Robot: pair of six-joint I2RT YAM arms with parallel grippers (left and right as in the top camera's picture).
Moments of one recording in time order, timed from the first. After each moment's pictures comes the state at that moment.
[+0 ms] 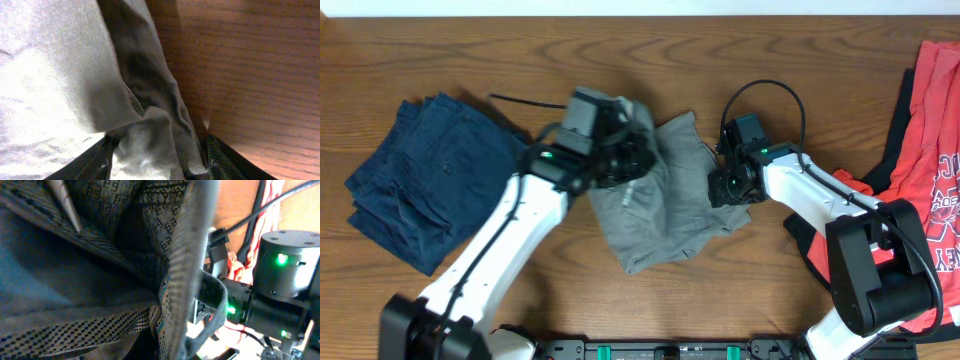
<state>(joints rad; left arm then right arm) -0.45 1.50 1.14 -0.55 0.46 -0.74 0.34 1.81 1.01 -0.59 -0.11 0.23</state>
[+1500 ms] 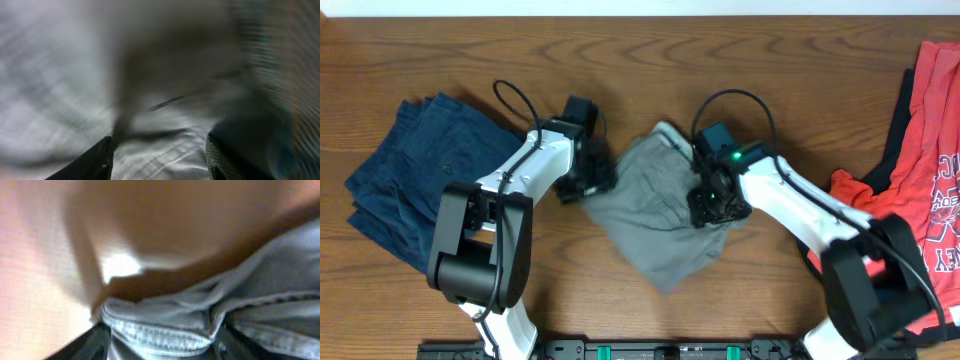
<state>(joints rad) -0.26 1.90 1.19 -0.91 0.16 -0.56 0.49 1.78 1.10 -0.85 -0.09 0.30</state>
